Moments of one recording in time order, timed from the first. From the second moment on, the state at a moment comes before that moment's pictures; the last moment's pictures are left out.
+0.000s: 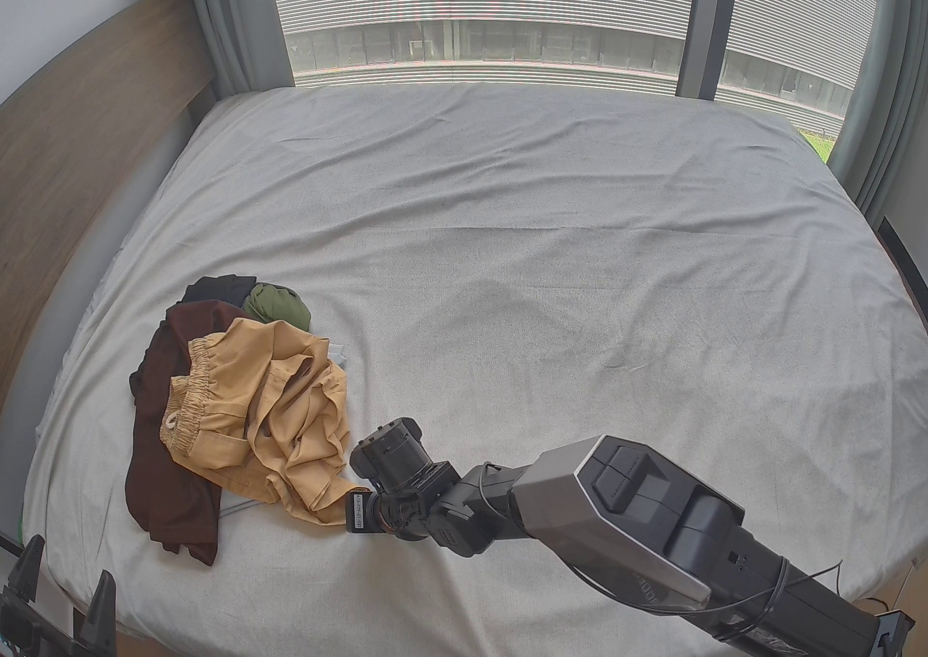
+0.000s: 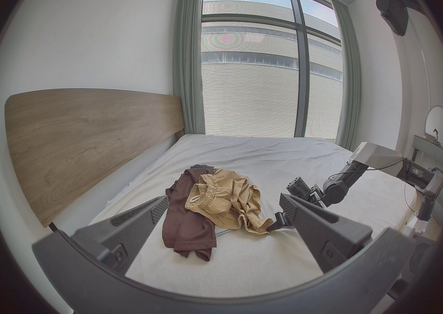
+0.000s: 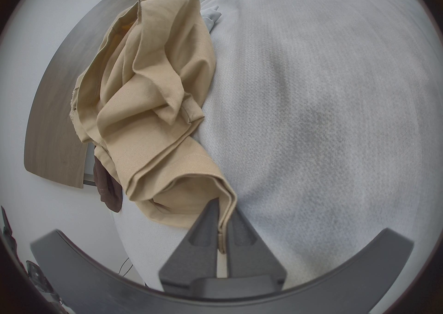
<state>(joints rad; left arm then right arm) 0.00 0.02 -0.02 0.00 0.01 -0.02 0.89 2.86 -2.00 -0.06 0.04 0.66</state>
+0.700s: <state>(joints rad) 0.00 0.02 -0.02 0.00 0.01 -0.02 0.84 2.68 -1.79 -0.13 0.00 0.63</state>
